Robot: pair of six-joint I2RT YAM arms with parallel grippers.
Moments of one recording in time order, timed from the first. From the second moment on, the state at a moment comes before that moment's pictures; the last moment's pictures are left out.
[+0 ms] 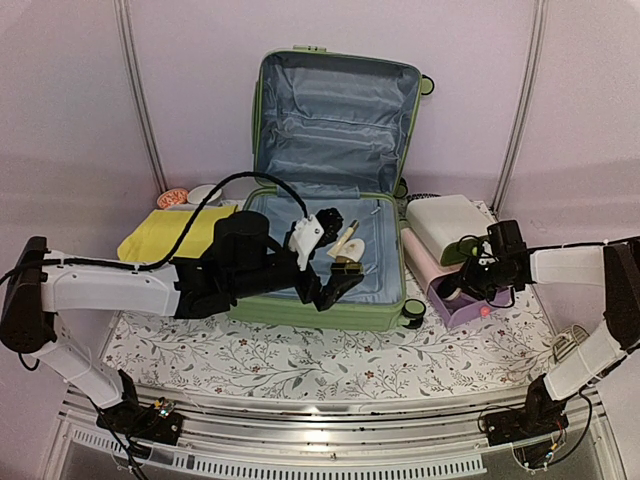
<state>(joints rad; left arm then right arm) -1.04 1.50 0.97 0.35 0.01 0.16 0.17 1.49 0.74 -0.18 -0.21 0.67</state>
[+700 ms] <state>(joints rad) -1.04 1.50 0.97 0.34 0.01 0.16 0.13 1.52 0.76 -0.24 -0.27 0.40</state>
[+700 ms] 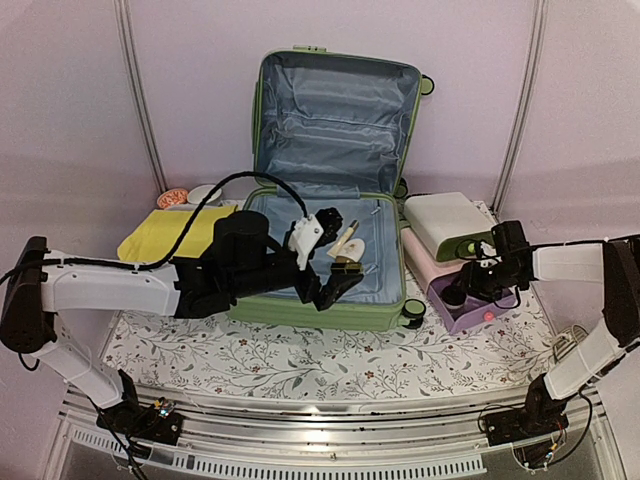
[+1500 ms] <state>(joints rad) -0.91 1.79 1.28 0.05 0.00 -0.01 0.13 1.18 0.81 -0.48 -0.17 0.36</state>
